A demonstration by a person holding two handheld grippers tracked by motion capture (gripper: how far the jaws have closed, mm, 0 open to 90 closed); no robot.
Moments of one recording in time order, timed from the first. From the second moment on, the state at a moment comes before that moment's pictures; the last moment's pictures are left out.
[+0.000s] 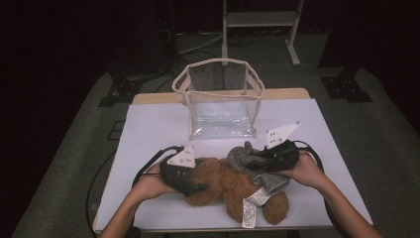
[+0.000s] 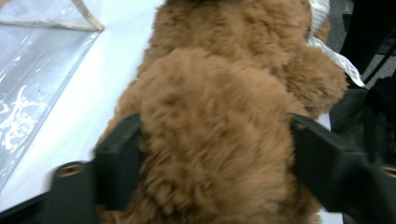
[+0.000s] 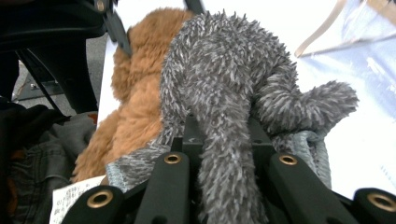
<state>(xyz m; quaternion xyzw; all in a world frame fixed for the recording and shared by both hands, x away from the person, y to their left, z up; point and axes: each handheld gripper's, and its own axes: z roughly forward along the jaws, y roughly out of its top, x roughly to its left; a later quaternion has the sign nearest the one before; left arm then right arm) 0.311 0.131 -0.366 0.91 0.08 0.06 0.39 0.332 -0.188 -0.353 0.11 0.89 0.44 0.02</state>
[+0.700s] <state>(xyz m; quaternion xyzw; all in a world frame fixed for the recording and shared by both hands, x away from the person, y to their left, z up) 0.307 0.135 -0.374 0.92 0.06 0.06 0.38 0.337 -0.191 -0.335 0.11 0.88 0.46 0.04</state>
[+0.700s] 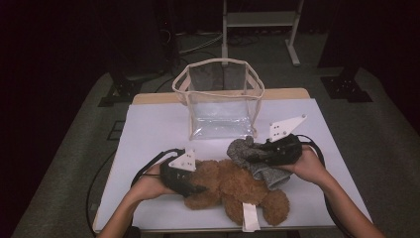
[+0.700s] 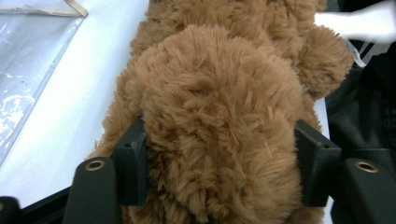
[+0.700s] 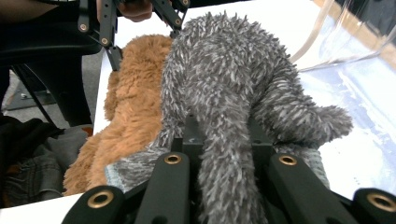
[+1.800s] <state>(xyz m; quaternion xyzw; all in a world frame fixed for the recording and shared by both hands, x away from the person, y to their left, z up) 0.295 0.136 -0.376 0.92 0.04 0.05 0.39 0.332 -0.170 -0.348 0.10 0.89 0.45 -0.01</state>
